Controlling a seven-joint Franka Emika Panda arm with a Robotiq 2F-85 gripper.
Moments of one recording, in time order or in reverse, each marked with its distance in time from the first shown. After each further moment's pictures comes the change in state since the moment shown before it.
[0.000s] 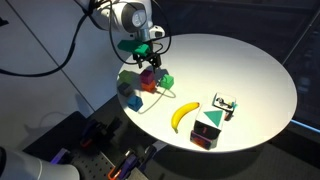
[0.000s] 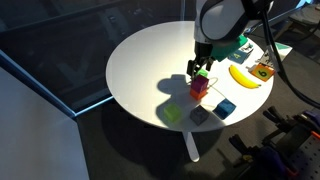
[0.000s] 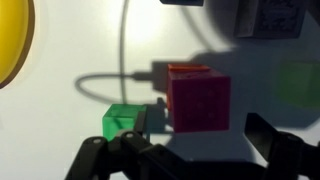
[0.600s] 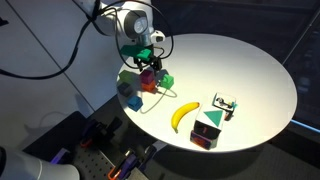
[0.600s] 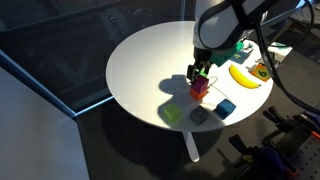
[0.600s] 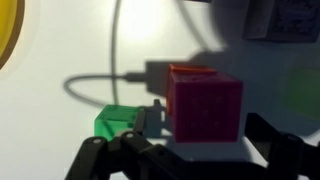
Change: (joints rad) arm 0.000 0.049 0.000 0.006 0.000 0.043 -0.050
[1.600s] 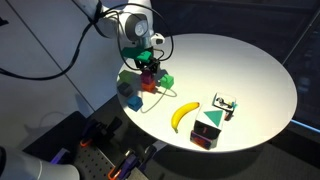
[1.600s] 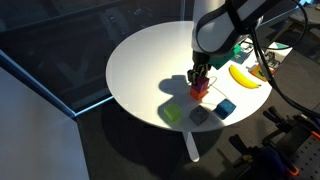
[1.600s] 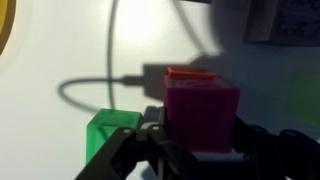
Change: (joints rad) arm 0.005 0.030 0.002 0.015 0.000 -0.001 -0.007
